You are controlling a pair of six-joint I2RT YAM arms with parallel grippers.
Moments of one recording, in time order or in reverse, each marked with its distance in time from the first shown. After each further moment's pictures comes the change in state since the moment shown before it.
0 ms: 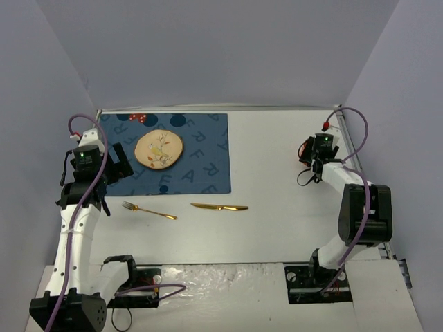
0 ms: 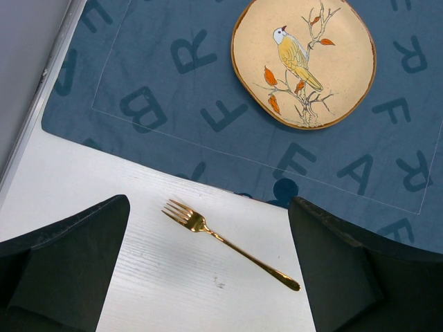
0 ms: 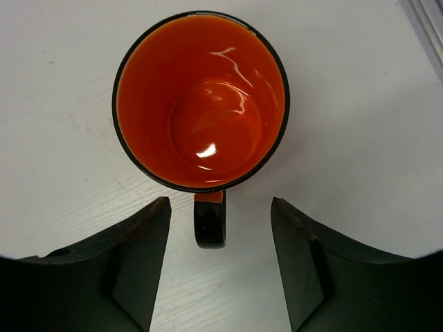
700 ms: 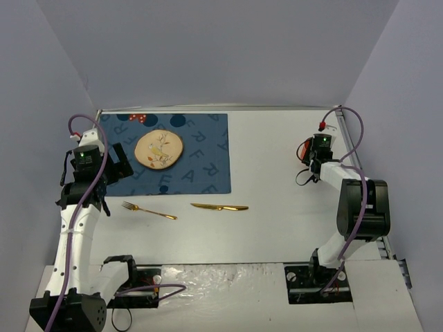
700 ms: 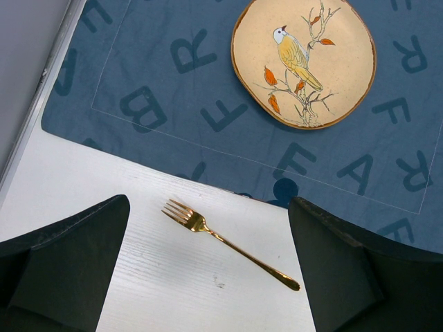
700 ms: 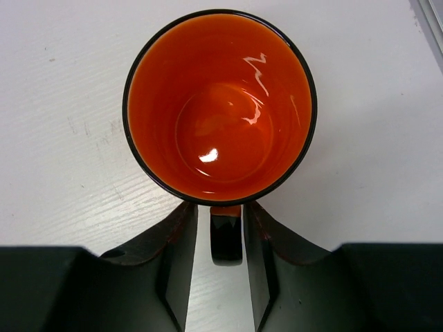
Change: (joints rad) left arm 0.000 0.001 0.000 0.000 0.000 0.000; right arm 0.000 0.063 0.000 0.081 -0.022 -0.064
